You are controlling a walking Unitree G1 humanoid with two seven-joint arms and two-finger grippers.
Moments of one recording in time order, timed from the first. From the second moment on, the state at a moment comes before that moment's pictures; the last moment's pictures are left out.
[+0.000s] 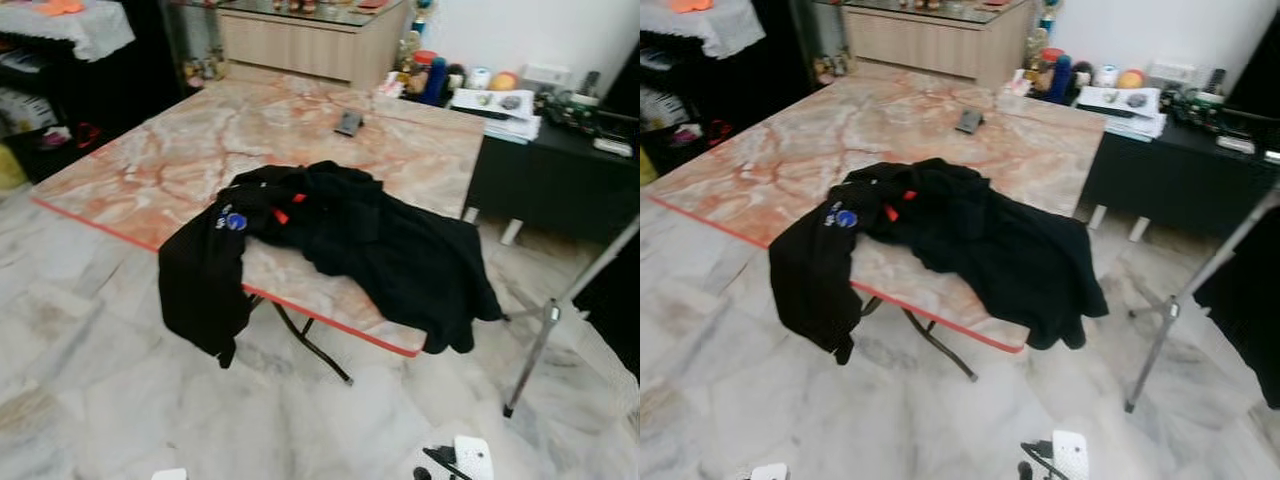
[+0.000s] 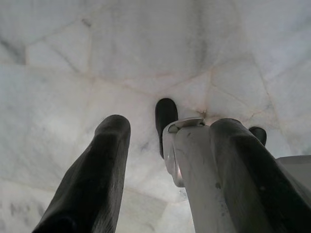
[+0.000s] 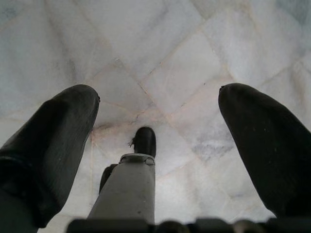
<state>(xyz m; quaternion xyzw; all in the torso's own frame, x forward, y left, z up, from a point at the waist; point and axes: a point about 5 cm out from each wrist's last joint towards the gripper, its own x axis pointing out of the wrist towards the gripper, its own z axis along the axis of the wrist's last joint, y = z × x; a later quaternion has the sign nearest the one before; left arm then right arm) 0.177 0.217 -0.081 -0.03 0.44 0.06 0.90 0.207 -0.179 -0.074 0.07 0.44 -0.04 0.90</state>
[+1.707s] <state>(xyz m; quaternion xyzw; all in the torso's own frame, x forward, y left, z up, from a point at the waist) 0.186 0.202 -0.079 -0.03 0.43 0.05 0.90 0.198 -0.191 -0.076 0.07 0.43 -0.07 0.90</state>
